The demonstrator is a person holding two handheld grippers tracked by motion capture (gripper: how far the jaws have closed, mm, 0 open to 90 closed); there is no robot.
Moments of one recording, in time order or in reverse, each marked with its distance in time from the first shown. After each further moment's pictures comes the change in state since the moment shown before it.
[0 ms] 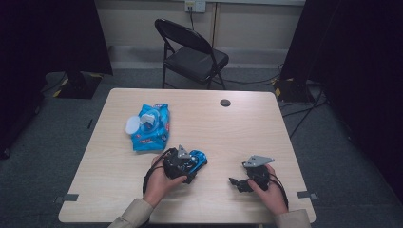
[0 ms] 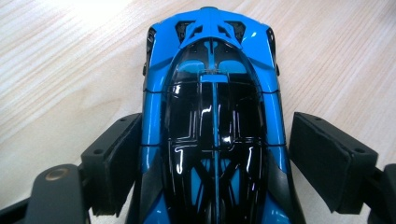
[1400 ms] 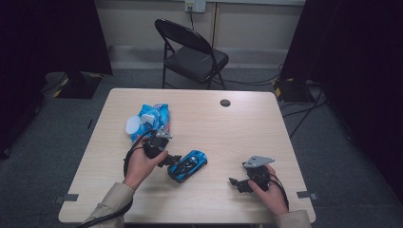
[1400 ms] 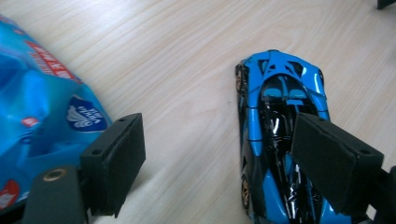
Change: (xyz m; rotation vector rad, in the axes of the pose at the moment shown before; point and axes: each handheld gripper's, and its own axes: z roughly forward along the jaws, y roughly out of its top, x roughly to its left) left arm 0.062 0.015 -0.053 -0.031 0.002 -0.060; right arm 0.000 -0.001 -0.001 -0.003 -0.001 -0.001
